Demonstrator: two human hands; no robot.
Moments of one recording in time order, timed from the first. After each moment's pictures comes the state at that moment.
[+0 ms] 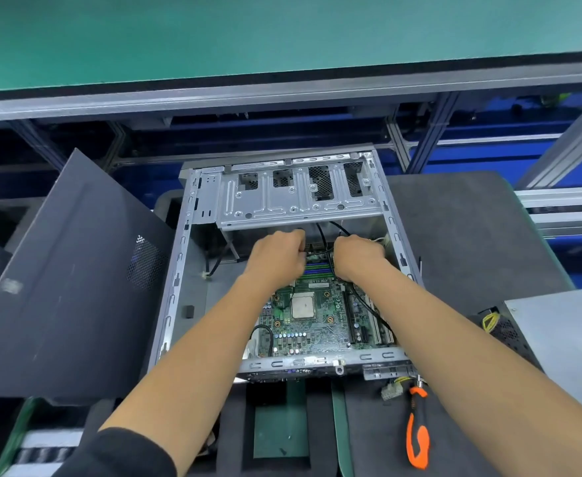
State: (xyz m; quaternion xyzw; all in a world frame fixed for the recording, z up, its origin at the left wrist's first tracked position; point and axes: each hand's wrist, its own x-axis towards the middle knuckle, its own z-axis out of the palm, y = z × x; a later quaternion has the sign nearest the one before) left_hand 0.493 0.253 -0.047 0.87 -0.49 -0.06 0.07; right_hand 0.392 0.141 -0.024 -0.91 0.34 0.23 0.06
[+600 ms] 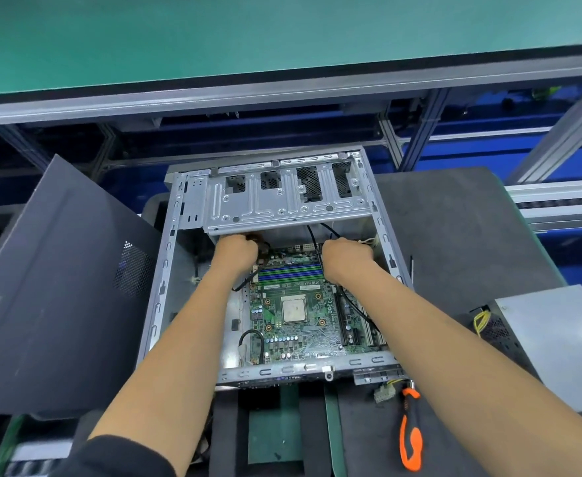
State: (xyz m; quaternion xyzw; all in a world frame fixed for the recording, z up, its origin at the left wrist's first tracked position) left_hand 0.535 0.267 -0.051 0.91 -0.19 -0.24 0.27; right_hand 0.391 0.141 -0.022 -0.91 0.32 0.24 0.07
